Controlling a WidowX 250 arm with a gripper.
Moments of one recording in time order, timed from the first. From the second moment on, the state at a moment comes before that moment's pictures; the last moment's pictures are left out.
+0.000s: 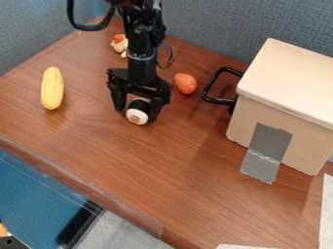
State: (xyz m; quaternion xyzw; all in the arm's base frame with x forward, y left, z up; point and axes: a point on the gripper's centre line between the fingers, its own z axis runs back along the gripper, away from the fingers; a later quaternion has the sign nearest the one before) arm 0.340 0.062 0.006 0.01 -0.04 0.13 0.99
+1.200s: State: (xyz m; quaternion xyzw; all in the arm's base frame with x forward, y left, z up) arm 0.415 -0.101 0.126 -0.04 -0.07 0.06 0.99
